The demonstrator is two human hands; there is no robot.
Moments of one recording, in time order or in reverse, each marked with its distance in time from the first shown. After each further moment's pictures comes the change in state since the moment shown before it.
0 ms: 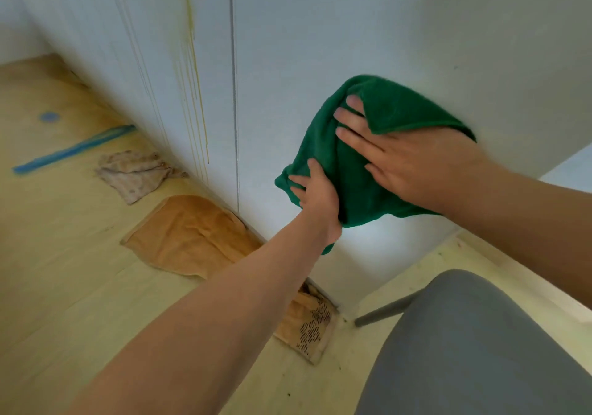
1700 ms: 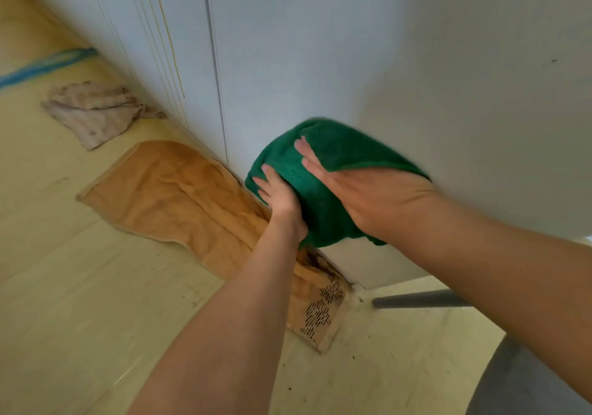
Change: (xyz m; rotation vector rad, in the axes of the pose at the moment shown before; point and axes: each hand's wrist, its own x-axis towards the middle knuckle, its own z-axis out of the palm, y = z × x) left_hand 0.167 -0.130 -0.118 -0.010 0.315 -0.084; right_hand 0.051 -0.187 0.080 0.853 -0.355 -0.062
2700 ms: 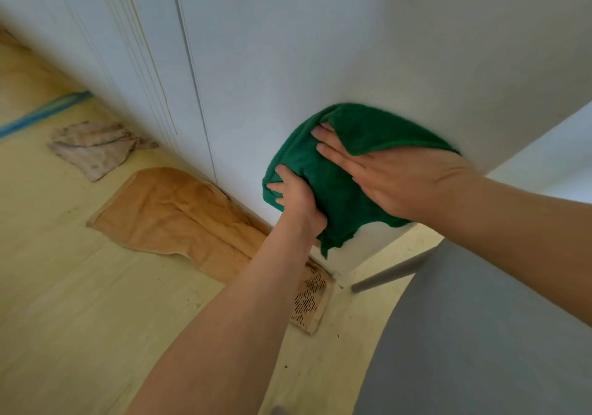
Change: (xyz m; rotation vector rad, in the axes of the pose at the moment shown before) left_hand -0.115 0.026 0.051 -0.104 -0.100 -0.172; right_hand -0.090 0.050 -0.054 -0.260 0.154 -0.070
